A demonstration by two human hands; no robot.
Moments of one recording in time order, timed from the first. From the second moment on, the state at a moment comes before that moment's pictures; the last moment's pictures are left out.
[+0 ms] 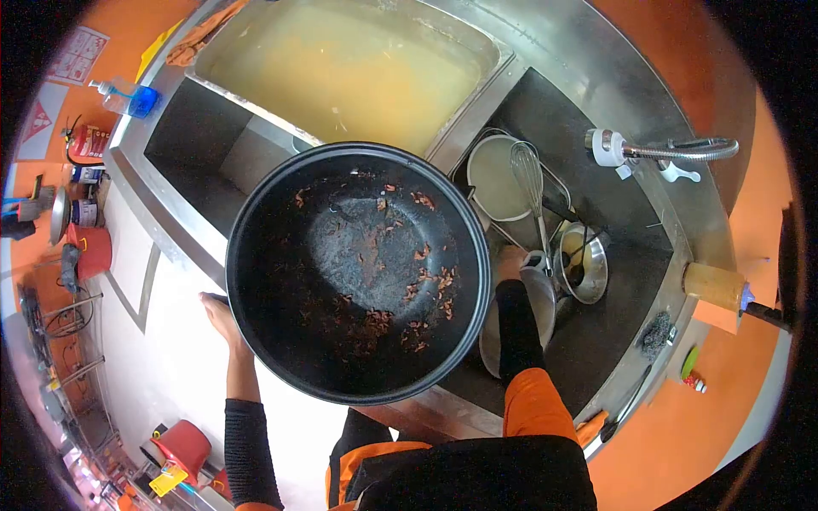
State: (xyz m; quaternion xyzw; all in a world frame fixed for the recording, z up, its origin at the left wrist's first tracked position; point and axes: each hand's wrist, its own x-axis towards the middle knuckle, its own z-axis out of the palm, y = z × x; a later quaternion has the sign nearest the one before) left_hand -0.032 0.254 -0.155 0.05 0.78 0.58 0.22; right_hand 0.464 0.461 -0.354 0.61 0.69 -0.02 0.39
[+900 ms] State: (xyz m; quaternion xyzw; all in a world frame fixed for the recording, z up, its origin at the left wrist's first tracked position) left_hand -0.042 0.246 -0.168 0.05 0.76 0.60 0.24; right_hand 0.452 0.443 -0.410 0.68 0.67 -0.04 0.30
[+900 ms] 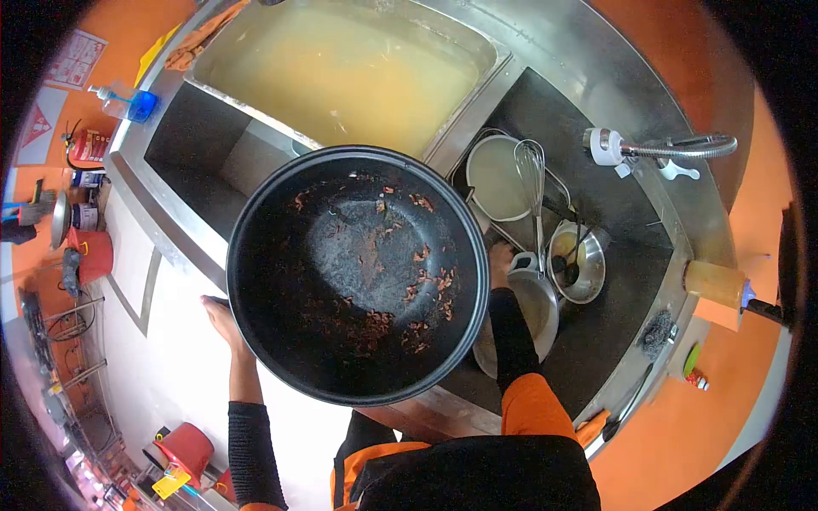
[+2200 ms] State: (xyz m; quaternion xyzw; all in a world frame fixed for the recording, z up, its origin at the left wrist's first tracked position) left_hand -0.040 0.249 -0.162 0.03 0.76 0.60 0.25; right_hand 0.427 0.446 -0.339 0.65 0.65 -0.18 0.36
